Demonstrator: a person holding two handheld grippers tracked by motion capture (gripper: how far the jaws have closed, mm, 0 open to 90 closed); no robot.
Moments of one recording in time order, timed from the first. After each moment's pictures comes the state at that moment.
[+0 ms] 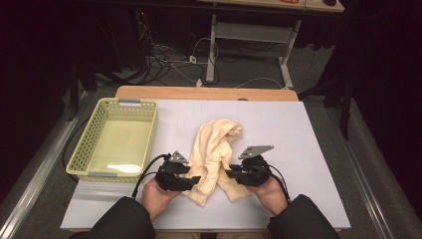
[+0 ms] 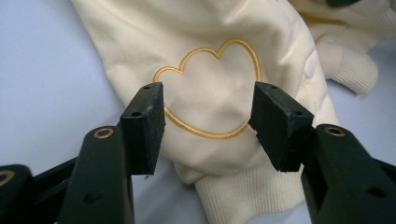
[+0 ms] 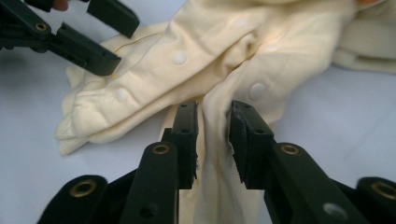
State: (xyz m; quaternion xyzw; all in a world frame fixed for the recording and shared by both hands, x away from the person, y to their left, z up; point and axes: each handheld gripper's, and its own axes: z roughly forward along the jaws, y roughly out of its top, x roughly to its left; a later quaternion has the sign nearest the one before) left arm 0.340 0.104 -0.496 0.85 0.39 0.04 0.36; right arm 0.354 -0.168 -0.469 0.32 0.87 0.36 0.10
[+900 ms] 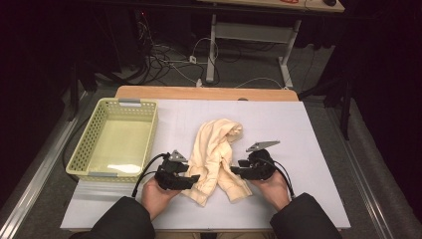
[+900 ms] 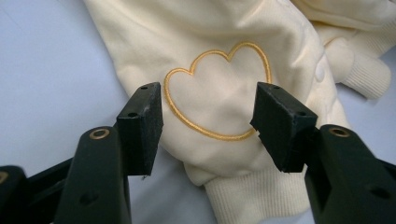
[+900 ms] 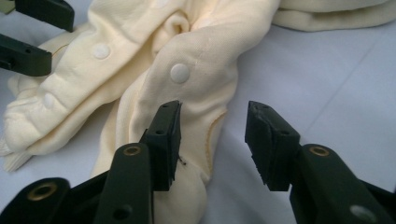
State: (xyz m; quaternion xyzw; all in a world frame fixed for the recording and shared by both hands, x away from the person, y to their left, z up) left arm 0.342 0.104 -0.497 0.85 0.39 0.05 0.35; right arm 0.380 -0.184 -0.491 0.39 0.85 0.35 0.07
